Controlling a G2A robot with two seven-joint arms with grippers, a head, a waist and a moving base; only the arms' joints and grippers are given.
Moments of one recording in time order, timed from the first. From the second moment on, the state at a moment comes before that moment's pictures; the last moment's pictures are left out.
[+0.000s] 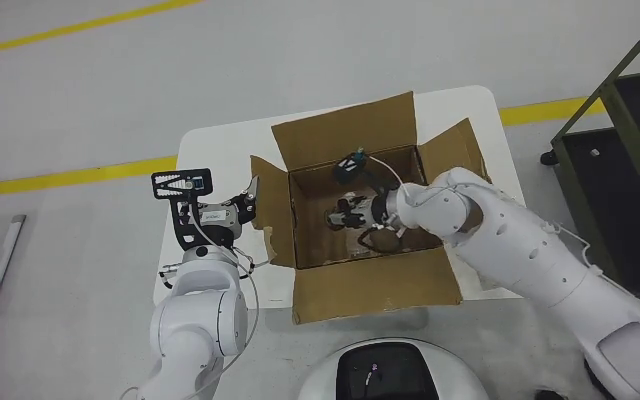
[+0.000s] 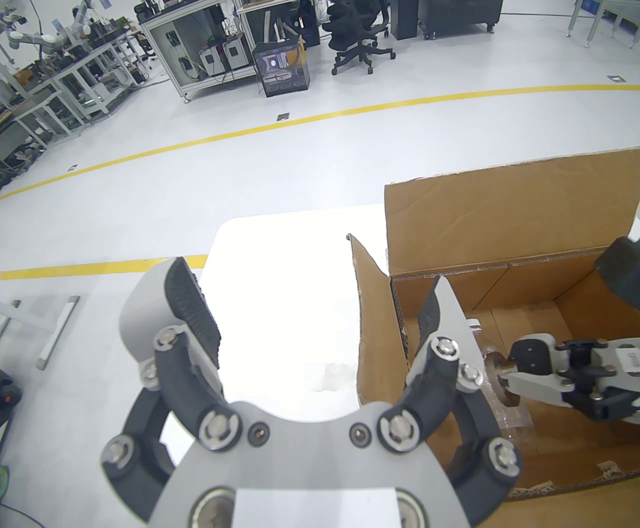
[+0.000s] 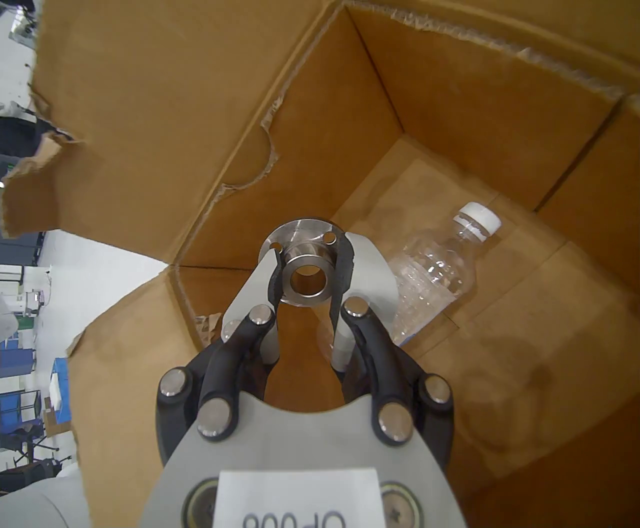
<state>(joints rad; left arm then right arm) 1.14 -1.13 -1.26 -2.24 1.52 0.43 -0.85 -0.48 -1.21 0.65 -1.34 -0.37 -0.10 0.85</state>
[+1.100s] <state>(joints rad) 1.14 -1.13 -1.26 -2.24 1.52 0.43 -0.85 -0.38 -1.43 0.47 -1.00 -0.46 -0.11 0.81</state>
